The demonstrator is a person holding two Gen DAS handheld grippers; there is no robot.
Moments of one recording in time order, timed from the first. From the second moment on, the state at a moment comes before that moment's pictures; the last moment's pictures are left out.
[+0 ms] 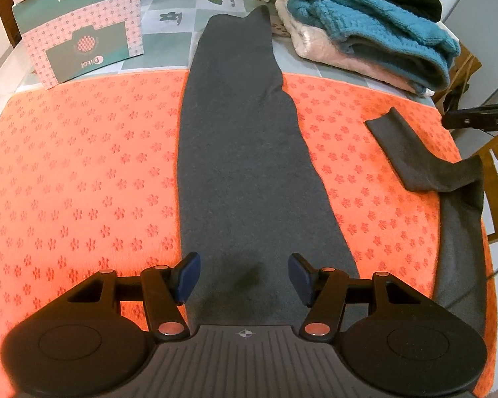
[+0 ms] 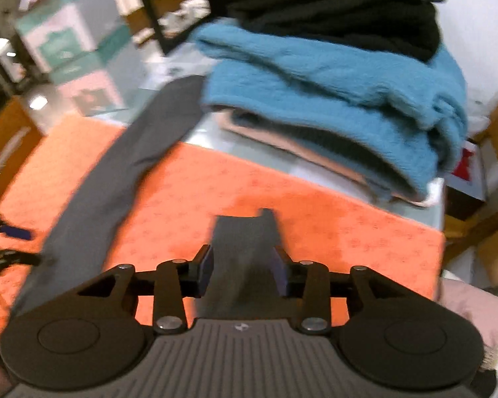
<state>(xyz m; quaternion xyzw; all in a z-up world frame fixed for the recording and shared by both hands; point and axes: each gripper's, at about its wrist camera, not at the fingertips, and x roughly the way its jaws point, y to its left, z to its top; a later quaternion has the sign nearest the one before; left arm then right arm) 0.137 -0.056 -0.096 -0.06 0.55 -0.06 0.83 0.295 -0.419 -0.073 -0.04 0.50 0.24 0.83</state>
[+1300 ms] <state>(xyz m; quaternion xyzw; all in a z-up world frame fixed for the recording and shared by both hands) 0.128 -0.046 -0.085 -0.08 0.53 -0.06 0.84 0.297 -0.489 0.044 -0.03 0.33 0.15 0.93</state>
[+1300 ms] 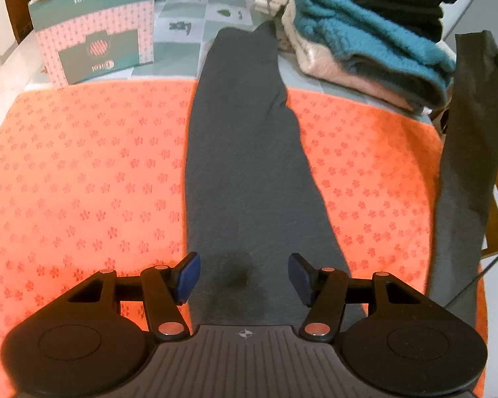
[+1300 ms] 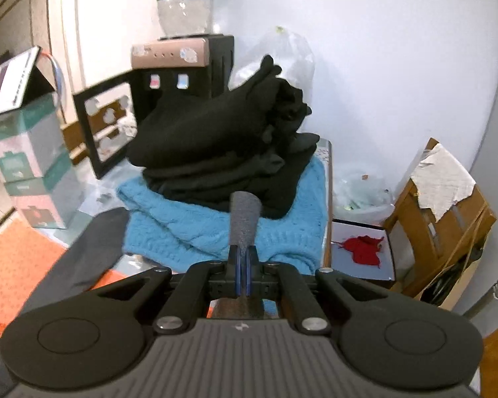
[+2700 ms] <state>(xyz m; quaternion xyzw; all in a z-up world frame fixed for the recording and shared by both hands) -0.032 -0.082 -0.059 -0.04 0.55 -0.13 0.82 -0.143 -0.424 -0.096 0.14 0.45 0.07 0.88</state>
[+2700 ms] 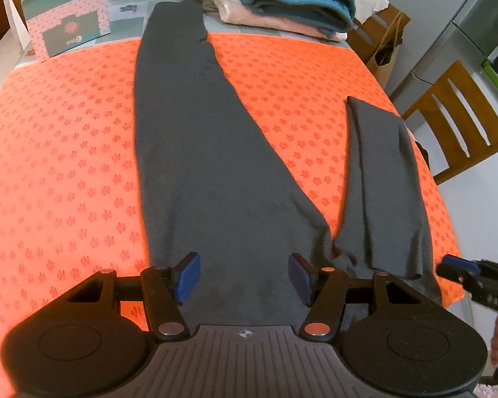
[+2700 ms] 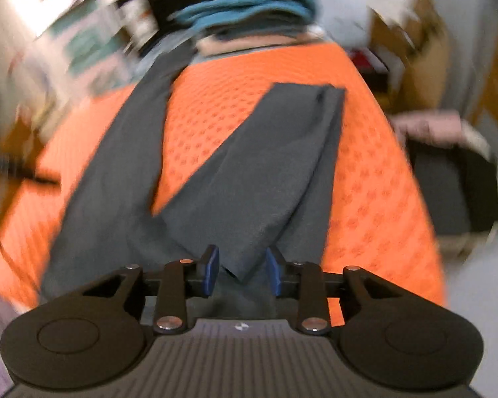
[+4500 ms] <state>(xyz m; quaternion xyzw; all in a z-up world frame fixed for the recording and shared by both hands) 0.364 -0.013 -0.124 0.07 0.46 -0.17 0.87 -0.150 -0.261 -0.055 0.39 0.47 -0.18 0.77</state>
